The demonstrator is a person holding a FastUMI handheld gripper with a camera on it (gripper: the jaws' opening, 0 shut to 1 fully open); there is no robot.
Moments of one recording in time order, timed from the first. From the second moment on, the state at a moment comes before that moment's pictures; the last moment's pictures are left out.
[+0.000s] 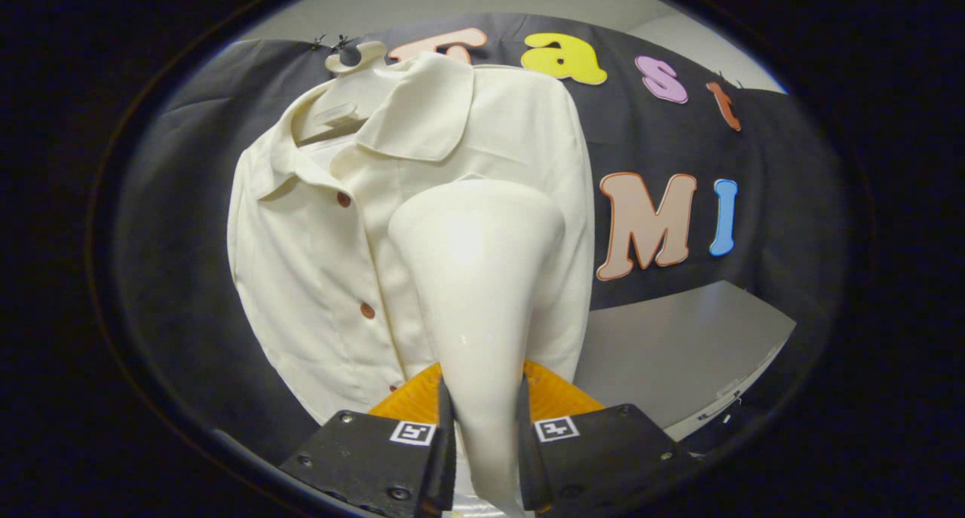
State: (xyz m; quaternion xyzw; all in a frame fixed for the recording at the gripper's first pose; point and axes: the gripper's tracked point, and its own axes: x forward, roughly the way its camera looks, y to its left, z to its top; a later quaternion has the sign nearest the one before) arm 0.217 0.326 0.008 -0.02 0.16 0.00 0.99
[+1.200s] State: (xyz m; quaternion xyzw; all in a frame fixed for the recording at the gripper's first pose) arm 0.182 0.289 -0.178 -0.04 0.30 -0.04 0.95
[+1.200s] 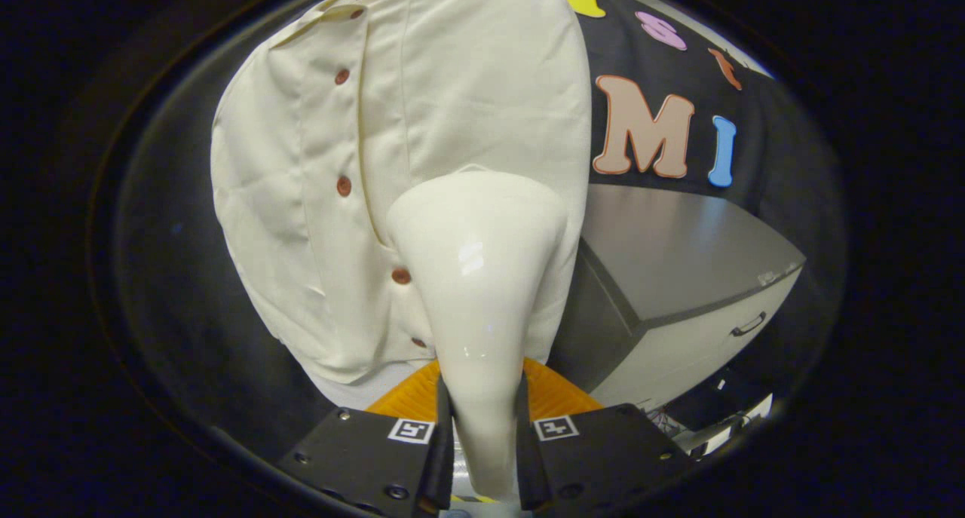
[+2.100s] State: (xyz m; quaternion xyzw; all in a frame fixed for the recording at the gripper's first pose) arm 0.134 0.286 -0.289 -0.04 0.37 -0.05 0.93
